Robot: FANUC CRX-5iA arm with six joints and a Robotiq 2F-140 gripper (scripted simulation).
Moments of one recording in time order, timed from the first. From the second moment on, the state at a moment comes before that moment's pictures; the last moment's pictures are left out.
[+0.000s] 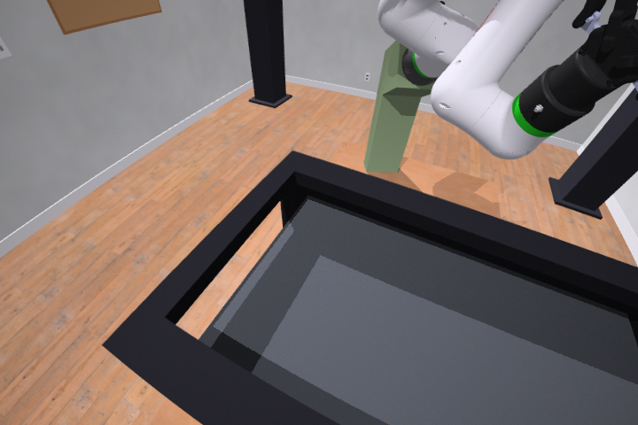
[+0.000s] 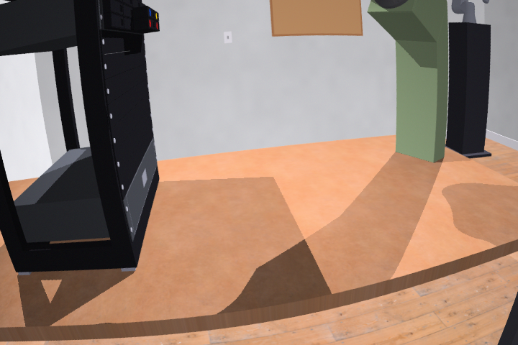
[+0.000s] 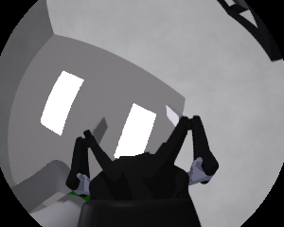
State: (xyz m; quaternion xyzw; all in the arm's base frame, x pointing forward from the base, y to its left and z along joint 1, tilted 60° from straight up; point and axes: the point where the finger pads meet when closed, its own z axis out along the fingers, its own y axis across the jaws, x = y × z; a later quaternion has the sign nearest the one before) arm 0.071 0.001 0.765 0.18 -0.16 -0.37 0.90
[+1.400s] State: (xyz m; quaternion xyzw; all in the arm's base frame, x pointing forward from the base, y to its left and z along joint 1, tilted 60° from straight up) arm 0.159 -0.163 0.762 0.33 -0.02 -0.39 0.86
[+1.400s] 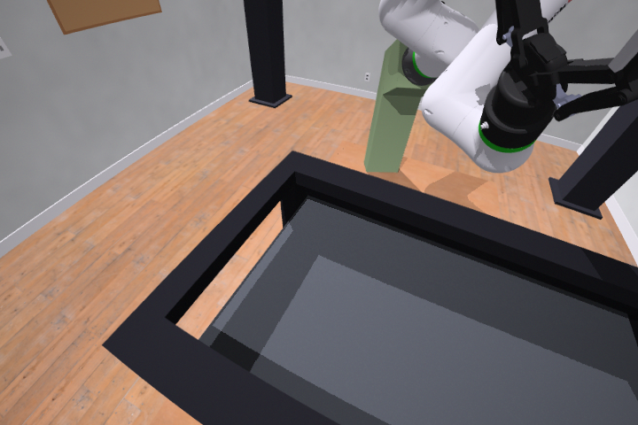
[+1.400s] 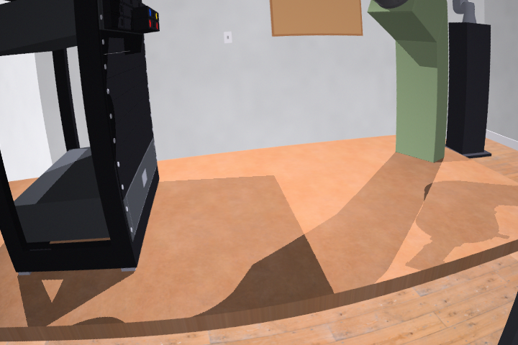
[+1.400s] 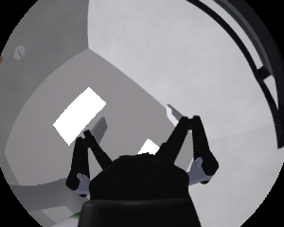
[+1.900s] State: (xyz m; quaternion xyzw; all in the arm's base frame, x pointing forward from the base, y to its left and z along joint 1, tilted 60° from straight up) arm 0.198 -0.267 0.720 0.44 0.07 -0.38 0.81
